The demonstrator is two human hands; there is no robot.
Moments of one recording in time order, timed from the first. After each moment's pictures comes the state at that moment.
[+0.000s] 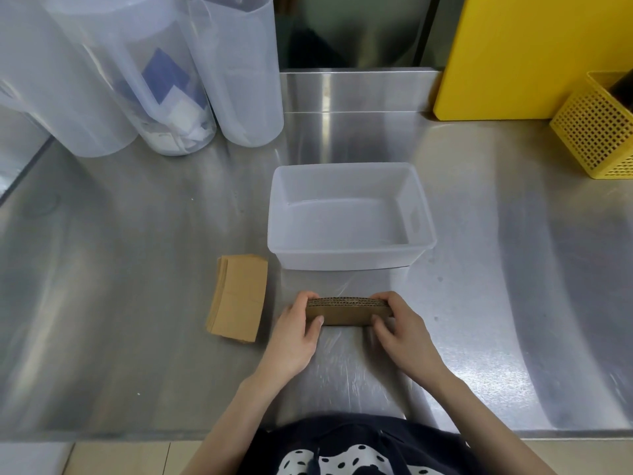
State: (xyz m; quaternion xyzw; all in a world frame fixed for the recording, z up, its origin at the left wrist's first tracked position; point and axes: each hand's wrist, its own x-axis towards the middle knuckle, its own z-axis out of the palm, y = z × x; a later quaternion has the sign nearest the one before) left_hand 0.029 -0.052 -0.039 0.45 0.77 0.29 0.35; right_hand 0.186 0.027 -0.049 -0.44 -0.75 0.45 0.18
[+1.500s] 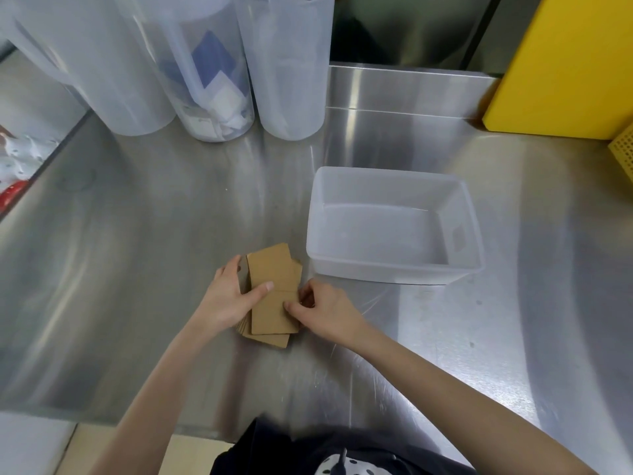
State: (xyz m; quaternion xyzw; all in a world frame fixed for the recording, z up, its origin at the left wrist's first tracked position) left_hand -0.101 -0.066 -0.027 0.28 0.85 0.27 0.36; right_hand 0.041 0.016 -0.029 -0.40 -0.76 0.51 -0.05
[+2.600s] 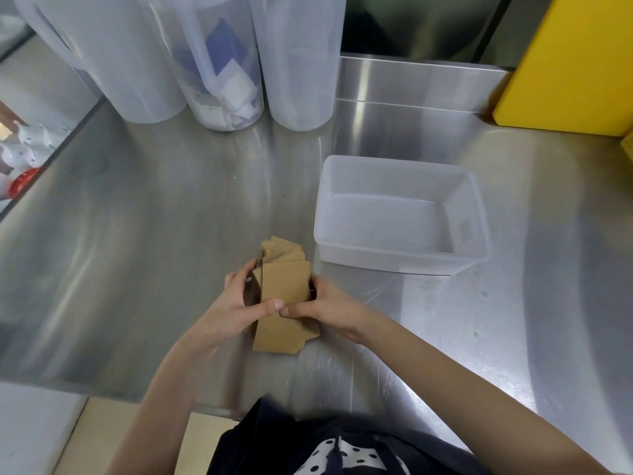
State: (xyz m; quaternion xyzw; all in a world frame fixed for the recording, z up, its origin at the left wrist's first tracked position) left_hand -0.086 -0.102 -0.036 0.28 0.75 0.38 0.47; right_hand 0.043 0.010 -0.039 -0.35 -0.59 0.73 -0.08
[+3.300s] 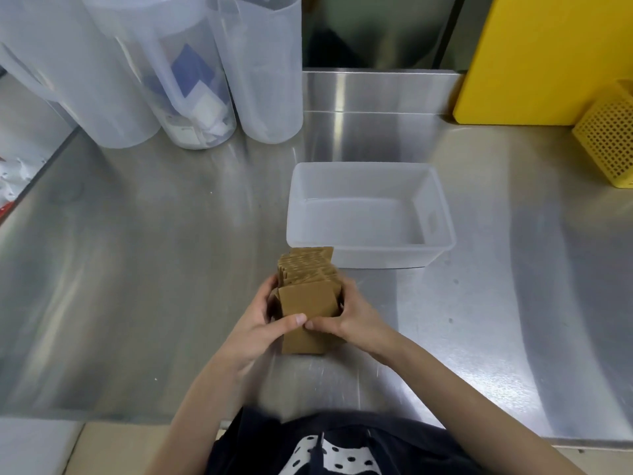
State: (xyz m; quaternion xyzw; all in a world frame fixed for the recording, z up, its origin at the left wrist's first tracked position) left_hand -0.025 -0.088 -0.031 0.28 0.64 0.50 0.52; right_hand 0.108 0.013 -0.037 -0.36 -0.65 0.67 0.06
